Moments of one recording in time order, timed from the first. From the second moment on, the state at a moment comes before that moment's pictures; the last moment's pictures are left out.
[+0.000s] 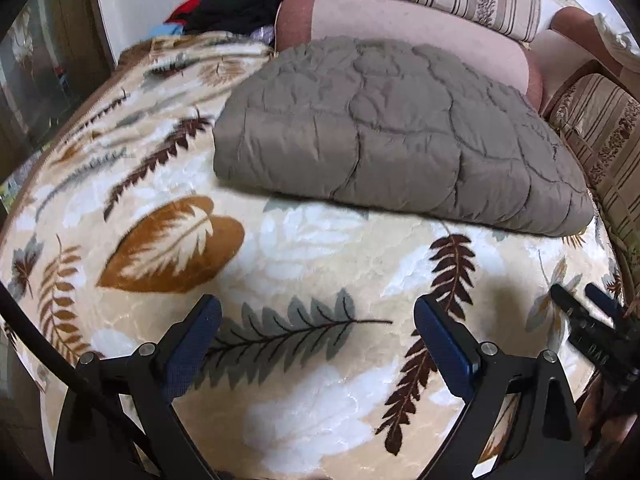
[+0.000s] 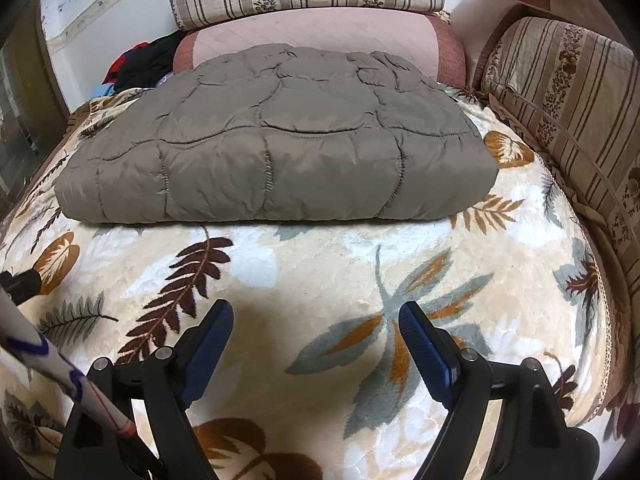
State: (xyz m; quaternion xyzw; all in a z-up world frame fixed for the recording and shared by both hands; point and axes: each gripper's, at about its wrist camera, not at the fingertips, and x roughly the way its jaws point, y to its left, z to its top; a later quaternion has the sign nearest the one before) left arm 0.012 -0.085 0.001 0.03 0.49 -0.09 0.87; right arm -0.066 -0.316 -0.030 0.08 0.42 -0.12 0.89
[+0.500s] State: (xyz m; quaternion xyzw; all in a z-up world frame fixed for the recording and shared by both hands) left arm 0.017 -0.087 -0.021 0.01 0.53 -0.10 0.84; right arm -0.030 -0.474 -0.042 0.35 0.36 -0.11 0.85
